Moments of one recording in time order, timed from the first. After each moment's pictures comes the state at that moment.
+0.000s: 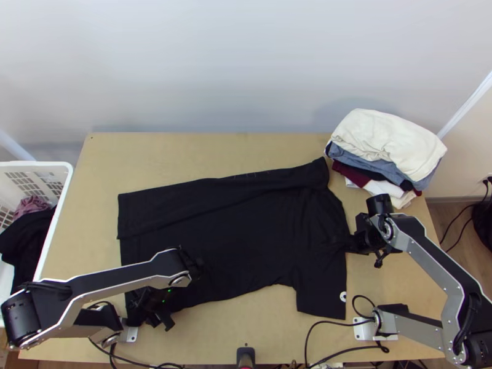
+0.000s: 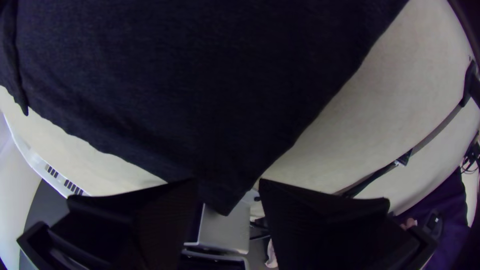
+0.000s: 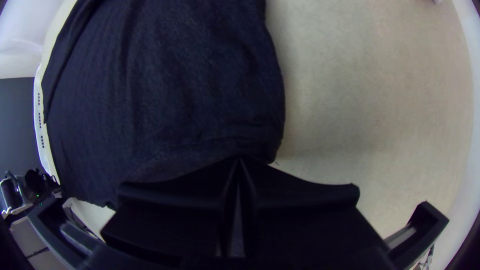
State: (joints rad) left arm -0.98 1.52 0.76 -1.35 0.02 -0.18; right arm 0.07 1.30 0.70 -0.78 -0.23 0.17
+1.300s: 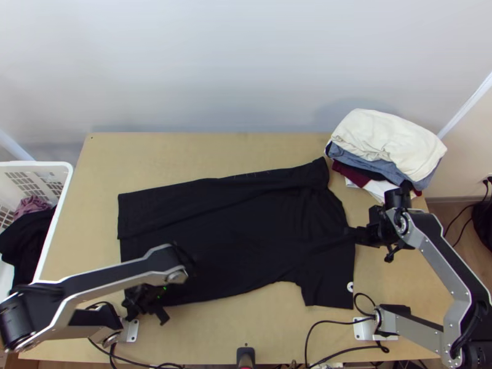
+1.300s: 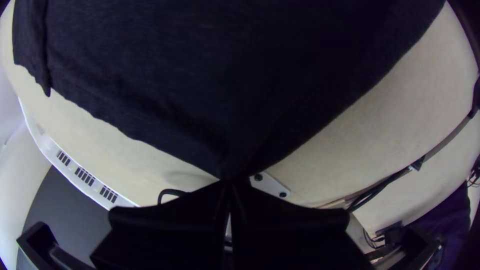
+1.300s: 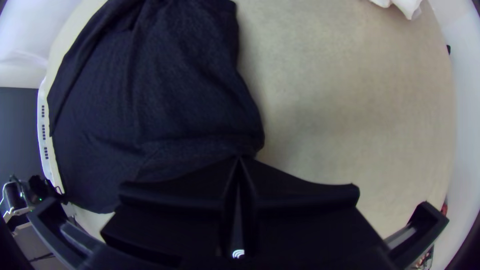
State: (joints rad) left arm -0.91 1.45 0.77 -1.41 -0.10 -0.19; right arm -0.05 1.27 0.77 -0.82 -0.24 0.09
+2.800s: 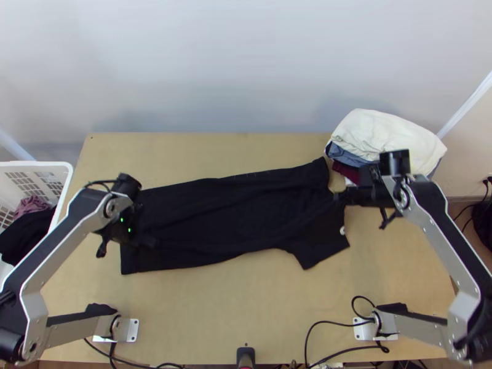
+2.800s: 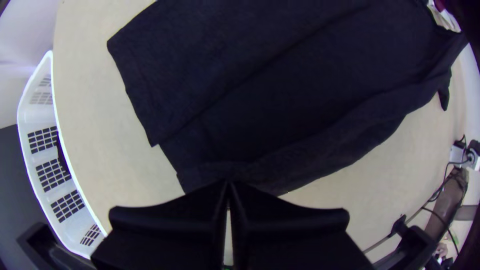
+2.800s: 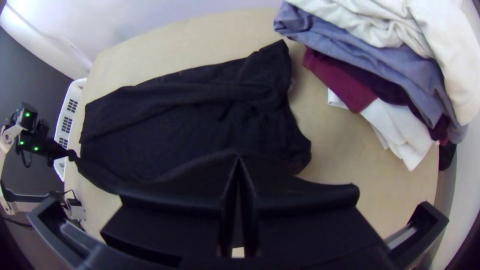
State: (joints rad) left arm -0.20 1.37 1.08 -1.20 -0.09 0.07; right arm 0.13 1.36 1.16 -0.77 -0.27 0.11
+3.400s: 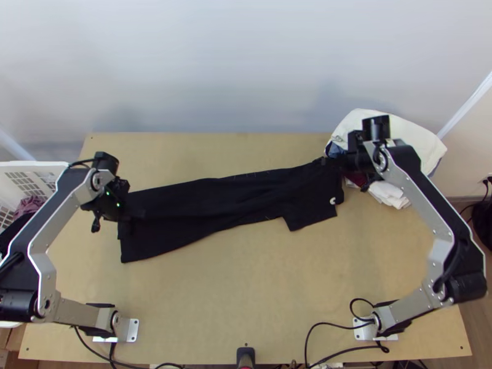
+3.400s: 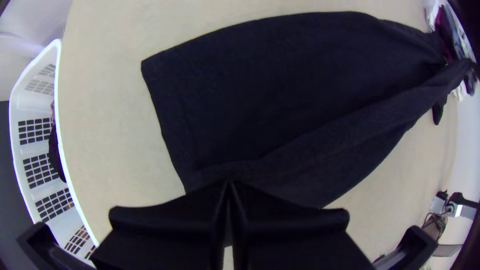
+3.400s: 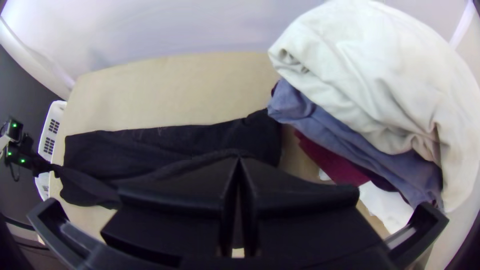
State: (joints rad) left arm 0.03 1.56 1.23 -1.09 -0.01 0.14; right arm 0.18 1.68 1.48 -0.69 -0.14 0.13
